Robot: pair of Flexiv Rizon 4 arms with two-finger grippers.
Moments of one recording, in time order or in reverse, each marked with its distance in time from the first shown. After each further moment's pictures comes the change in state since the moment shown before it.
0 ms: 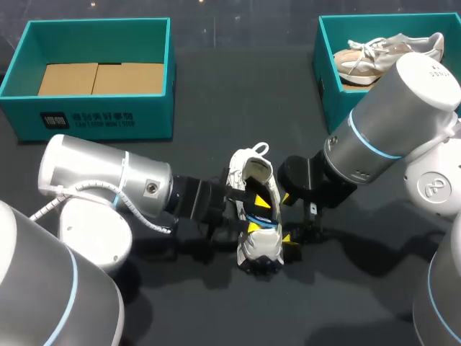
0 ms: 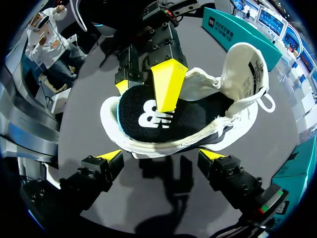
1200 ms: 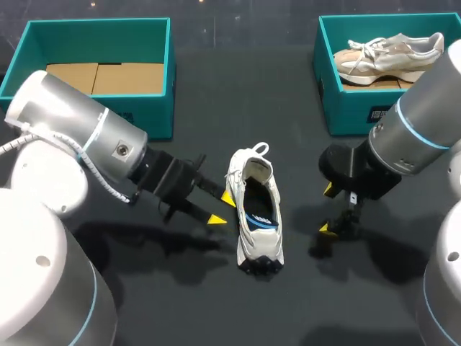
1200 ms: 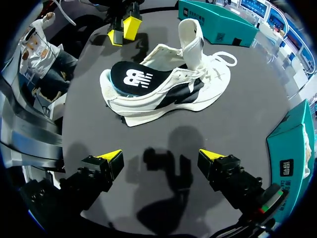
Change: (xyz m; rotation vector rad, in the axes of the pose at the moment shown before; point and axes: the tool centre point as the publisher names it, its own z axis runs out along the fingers) left arm 0.010 0.005 -0.075 -0.058 0.267 0.025; right arm -0.010 -0.060 -0.052 0.036 -0.045 0.152
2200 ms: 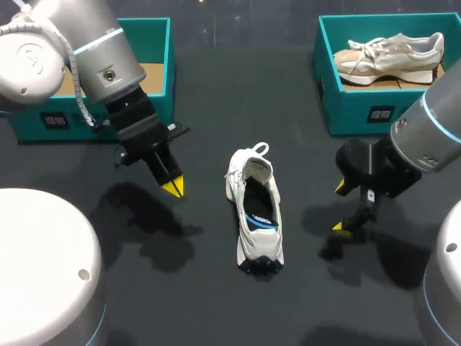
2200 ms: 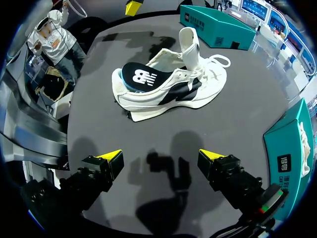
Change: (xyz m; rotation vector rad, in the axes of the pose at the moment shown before) left arm 0.009 0.003 -0.095 -0.060 0.514 0.272; right arm 0.004 -0.011 -0.020 -0.029 0.011 -0.011
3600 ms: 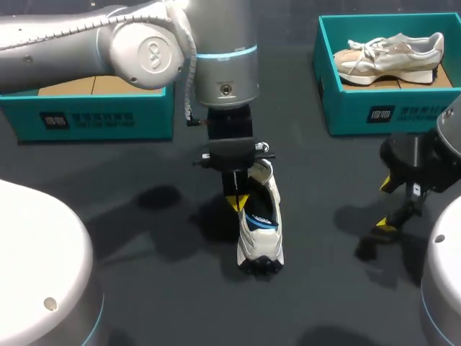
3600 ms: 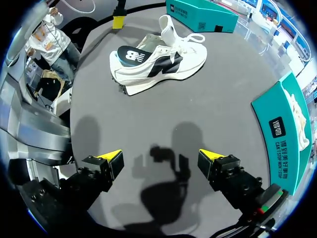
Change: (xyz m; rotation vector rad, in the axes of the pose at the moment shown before) left arm -0.083 -0.022 0.068 -0.130 0.326 0.273; right arm -0.011 -0.063 -0.047 0.075 -0.022 0.089
